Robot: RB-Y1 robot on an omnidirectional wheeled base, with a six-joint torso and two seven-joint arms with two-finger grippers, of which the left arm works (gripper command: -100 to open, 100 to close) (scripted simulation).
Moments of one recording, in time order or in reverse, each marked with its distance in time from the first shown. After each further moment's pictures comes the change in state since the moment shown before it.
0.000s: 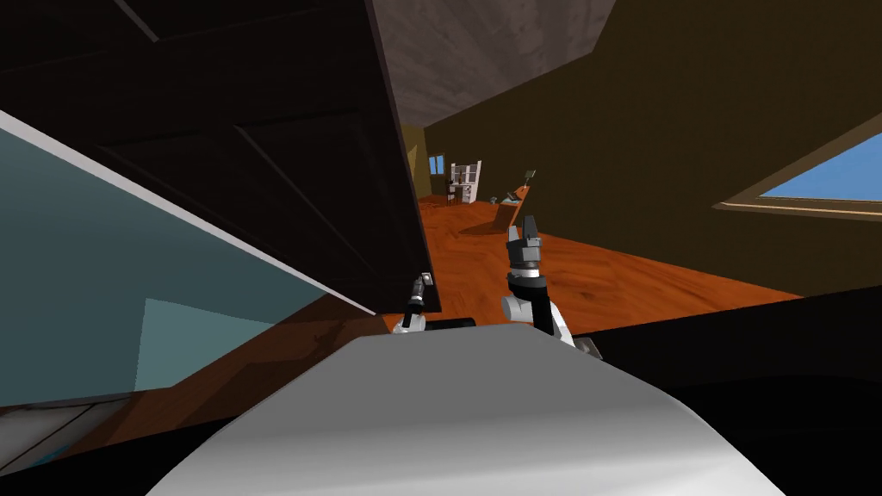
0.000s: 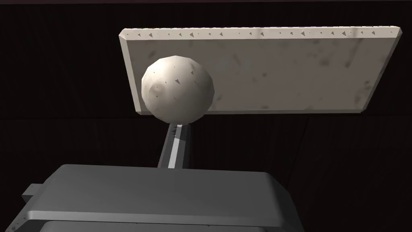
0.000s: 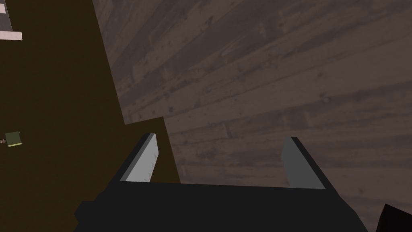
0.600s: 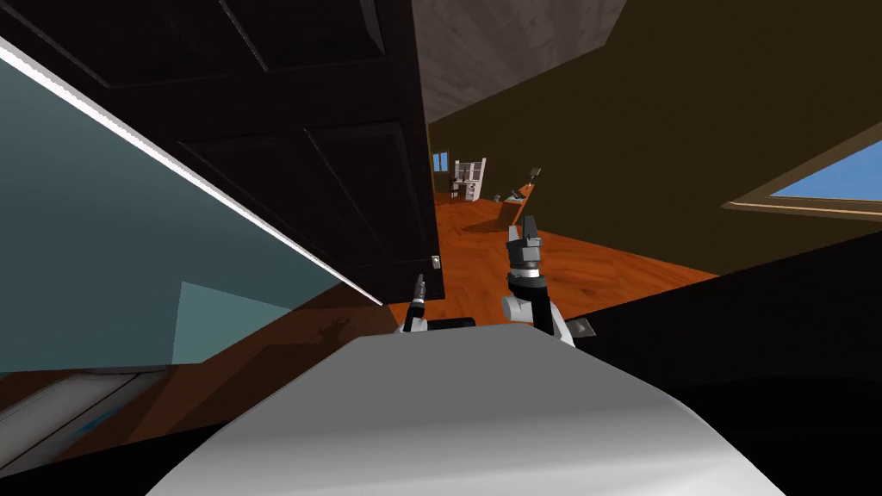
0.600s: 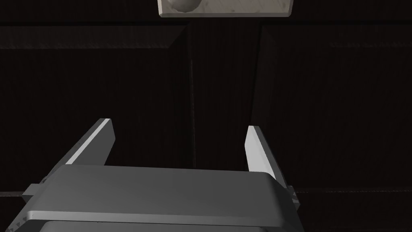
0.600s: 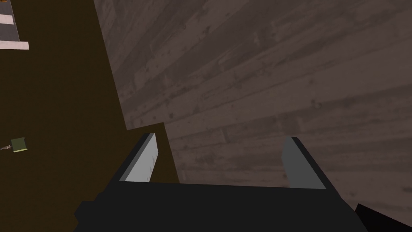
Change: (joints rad) arm 0.058 0.005 -0.066 -0.068 0.041 -0.004 -0.041
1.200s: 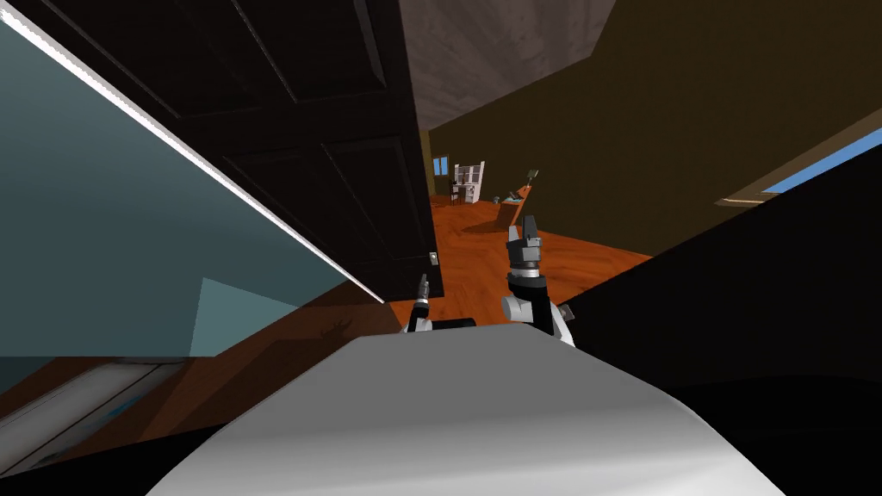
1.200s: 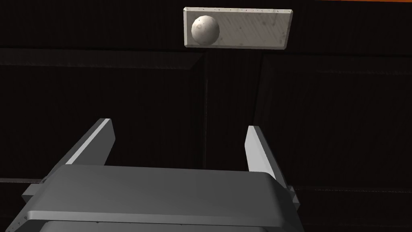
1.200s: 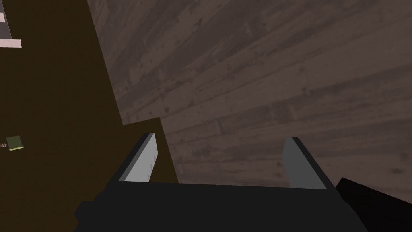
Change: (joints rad) arm 0.015 -0.040 -0.026 -0.020 0.021 -0.002 -0.024
